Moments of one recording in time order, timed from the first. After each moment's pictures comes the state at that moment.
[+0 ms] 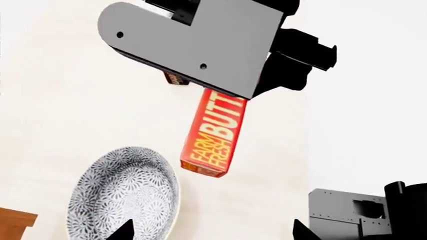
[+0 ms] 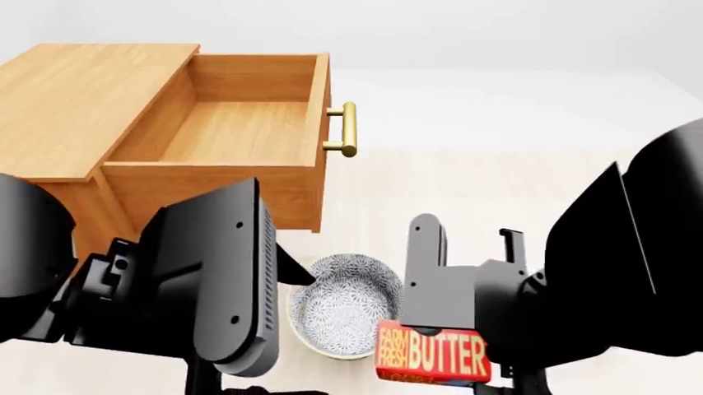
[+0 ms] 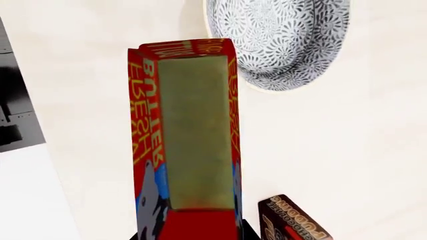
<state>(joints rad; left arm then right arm) -2.12 -0.95 1.70 0.57 -1.66 -0.78 0.33 2.02 0.64 -1.63 -0.49 1.71 1.44 0.03</state>
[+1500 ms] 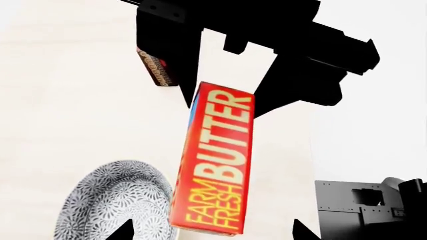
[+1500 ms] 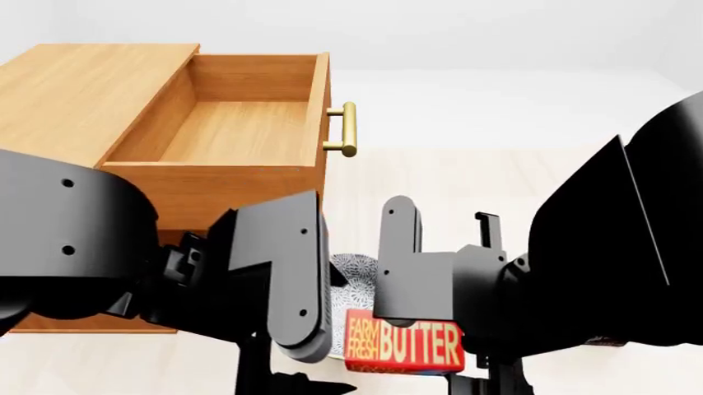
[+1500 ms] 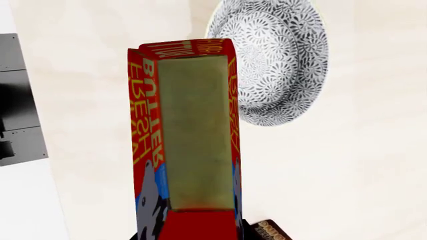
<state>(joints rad) -1.99 -0.81 1.69 0.48 -1.53 -0.73 0.37 2.09 0.59 -1.62 -0.48 1.75 1.37 0.02</state>
